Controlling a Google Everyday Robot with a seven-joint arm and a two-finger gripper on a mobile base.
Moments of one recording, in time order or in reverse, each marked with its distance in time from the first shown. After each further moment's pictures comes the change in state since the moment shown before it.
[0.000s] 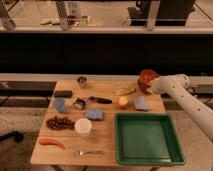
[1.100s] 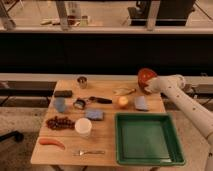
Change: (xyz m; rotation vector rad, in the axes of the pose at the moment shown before) arm -0.012 -0.011 0.015 0.032 0.002 -0.005
